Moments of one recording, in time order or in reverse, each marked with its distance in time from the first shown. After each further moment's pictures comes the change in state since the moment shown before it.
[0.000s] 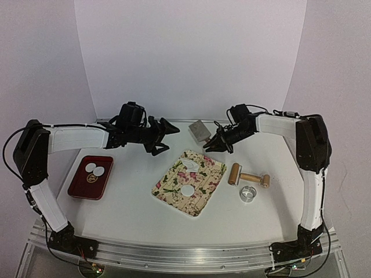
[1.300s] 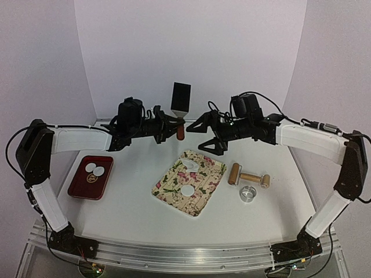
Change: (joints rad) left arm -0.024 0.035 -0.001 0.384 0.087 -0.174; right arm 0.260 -0.458 -0.304 0.338 0.275 0.108
